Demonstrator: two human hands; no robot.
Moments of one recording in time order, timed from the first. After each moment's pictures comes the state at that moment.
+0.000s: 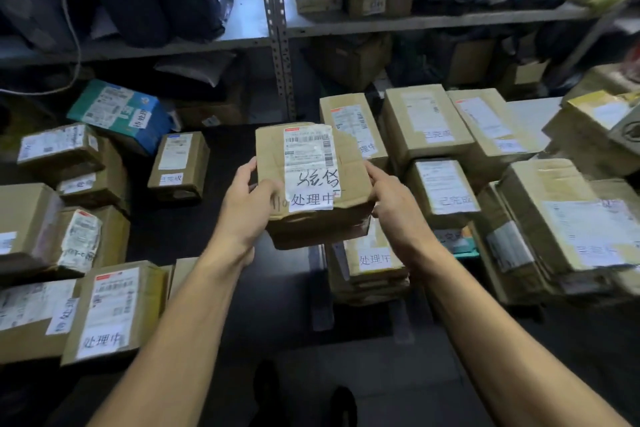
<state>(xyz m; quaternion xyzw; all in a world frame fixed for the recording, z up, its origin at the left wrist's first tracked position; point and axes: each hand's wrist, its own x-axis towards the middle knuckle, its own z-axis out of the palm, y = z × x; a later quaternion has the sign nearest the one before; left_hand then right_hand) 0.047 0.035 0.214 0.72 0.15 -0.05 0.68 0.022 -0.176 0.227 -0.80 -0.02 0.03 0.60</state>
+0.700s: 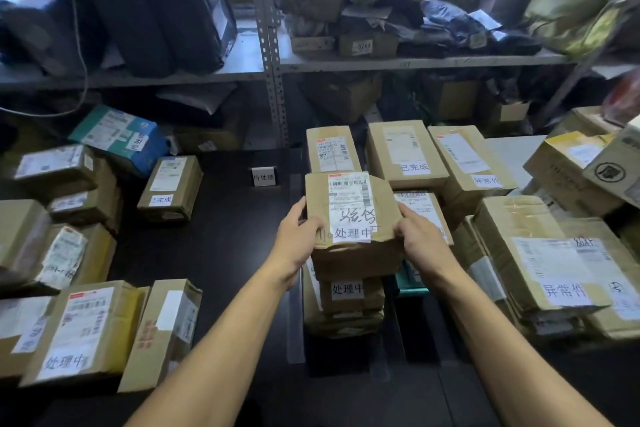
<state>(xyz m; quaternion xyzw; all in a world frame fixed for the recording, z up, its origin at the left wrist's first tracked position) 0.049 -0.072 0.186 0.70 0.12 -0.14 0.69 0.024 -0.272 0.201 -0.80 0.09 0.04 0.59</state>
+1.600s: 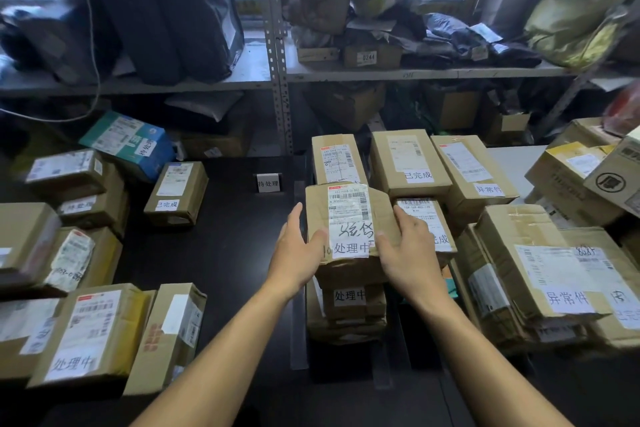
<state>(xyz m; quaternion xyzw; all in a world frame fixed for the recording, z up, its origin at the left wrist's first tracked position) 0.039 -0.060 0.179 0.82 0.10 -0.07 0.56 0.012 -0.244 0.197 -0.92 0.11 -0.02 0.37</state>
